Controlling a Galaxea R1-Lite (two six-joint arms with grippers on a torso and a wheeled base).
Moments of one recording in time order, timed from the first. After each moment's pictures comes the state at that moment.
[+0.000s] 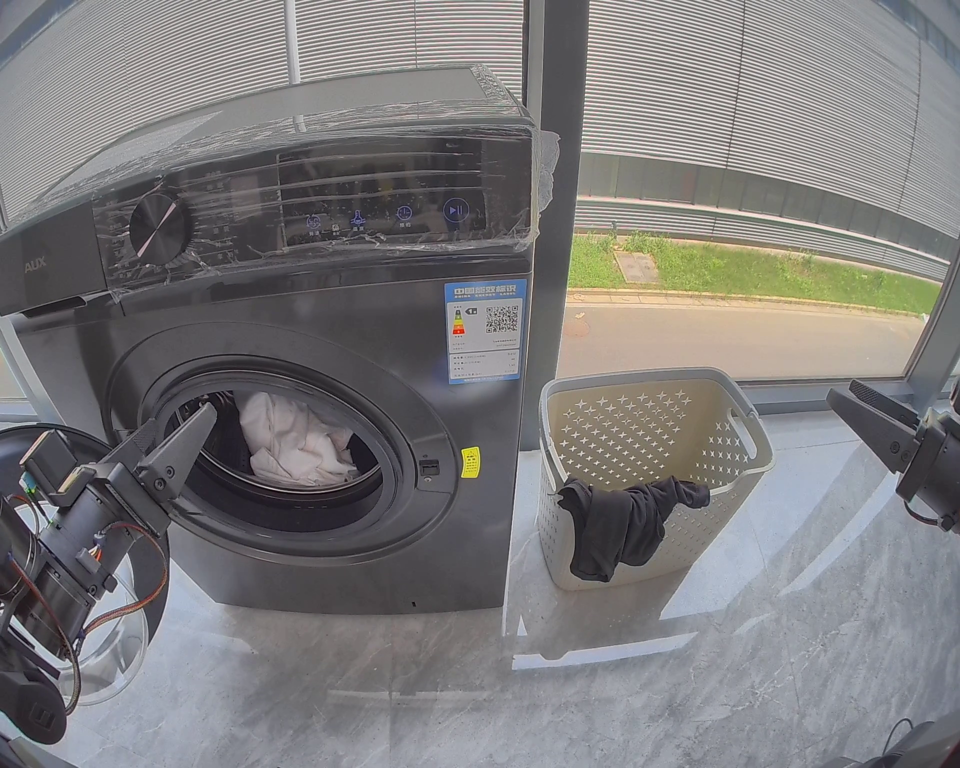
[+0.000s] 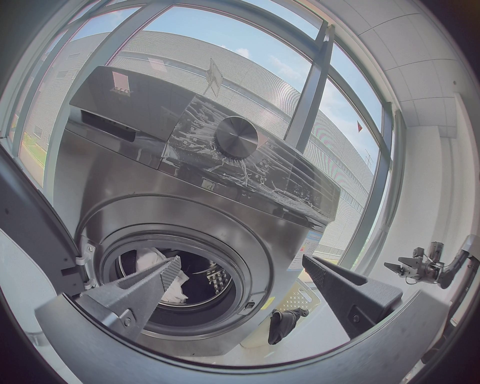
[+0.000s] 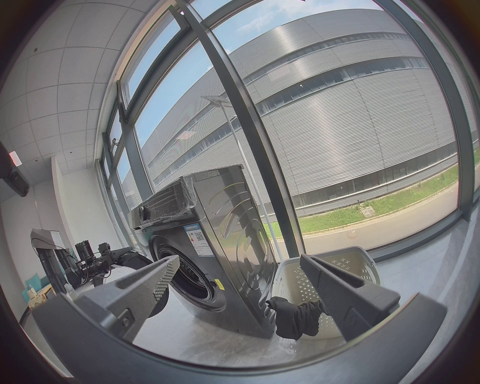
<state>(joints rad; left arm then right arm) -0.19 1.40 -0.12 -1.44 -0.10 -0.38 0.08 1.18 -0.33 -0.94 0.47 0.31</state>
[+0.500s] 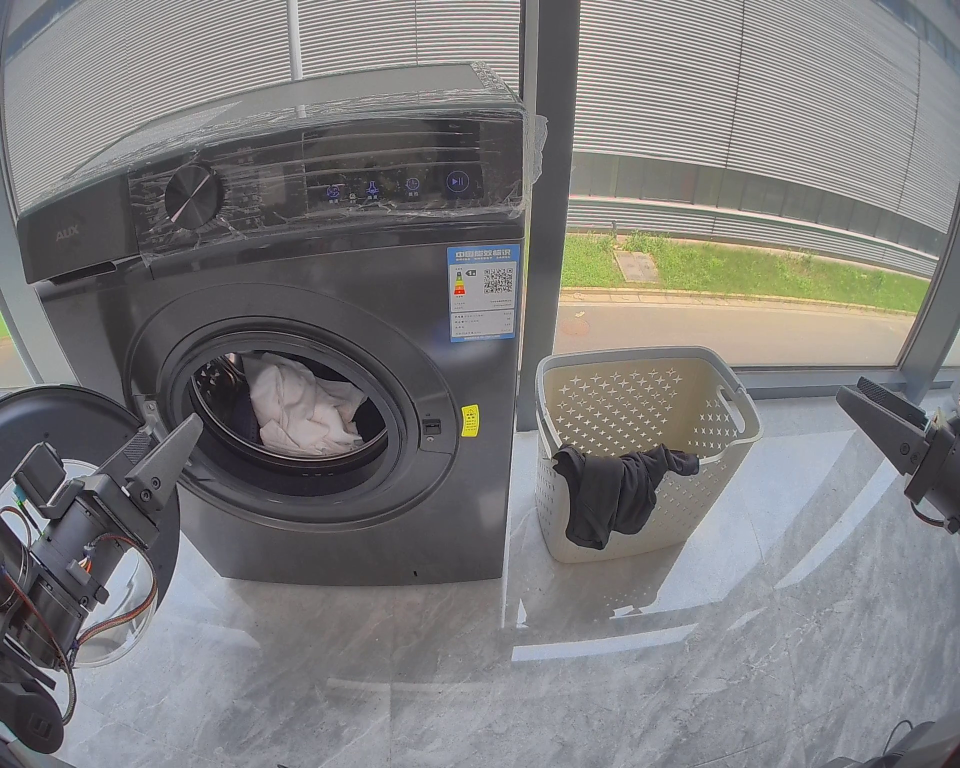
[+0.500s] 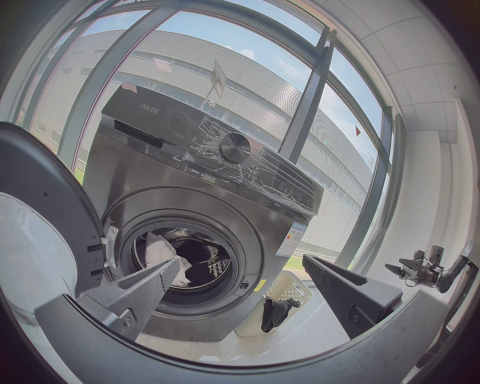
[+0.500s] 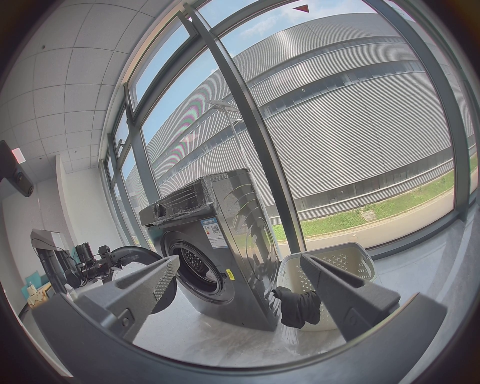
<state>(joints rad) -0.16 1.37 -0.08 -1.45 -0.11 -0.41 0.08 1.15 -0.32 -0.94 0.47 0.31</state>
